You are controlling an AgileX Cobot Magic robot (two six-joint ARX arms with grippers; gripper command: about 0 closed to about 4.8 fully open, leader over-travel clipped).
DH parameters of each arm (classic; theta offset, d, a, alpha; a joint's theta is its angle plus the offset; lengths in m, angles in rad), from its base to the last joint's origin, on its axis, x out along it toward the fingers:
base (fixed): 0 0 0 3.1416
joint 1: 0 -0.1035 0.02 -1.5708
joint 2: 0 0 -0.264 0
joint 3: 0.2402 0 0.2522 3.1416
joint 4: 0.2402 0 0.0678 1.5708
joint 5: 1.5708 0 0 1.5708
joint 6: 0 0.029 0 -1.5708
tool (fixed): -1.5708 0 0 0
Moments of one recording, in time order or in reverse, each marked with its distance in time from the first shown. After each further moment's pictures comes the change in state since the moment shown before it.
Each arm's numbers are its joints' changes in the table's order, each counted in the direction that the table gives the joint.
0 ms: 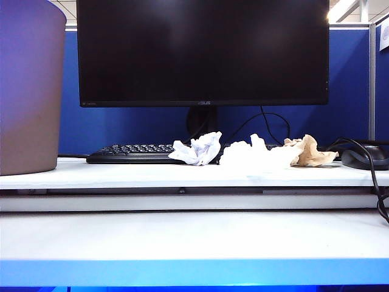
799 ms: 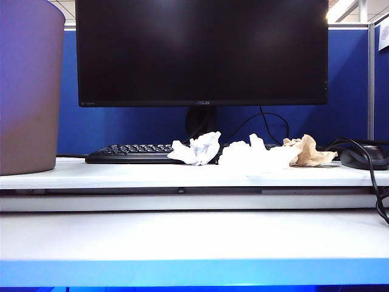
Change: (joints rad) left arm -0.203 0.031 -0.004 0.241 0.357 0.067; right arm 0.000 0.000 0.000 0.126 0.279 0.155
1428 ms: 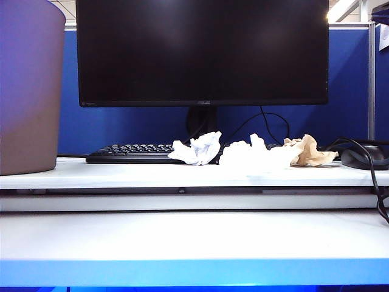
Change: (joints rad) left arm -0.077 -0.043 0.000 -0.003 -0.046 -0.007; right arm 0.000 0.000 0.000 0.040 0.299 0.170
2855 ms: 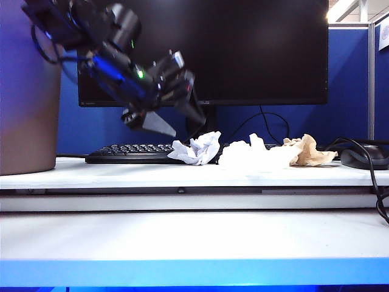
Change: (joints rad) left arm 0.083 -0.770 0.014 -0.645 -1.027 -0.342; right arm 0.000 0.000 0.000 0.291 -0.553 0.064
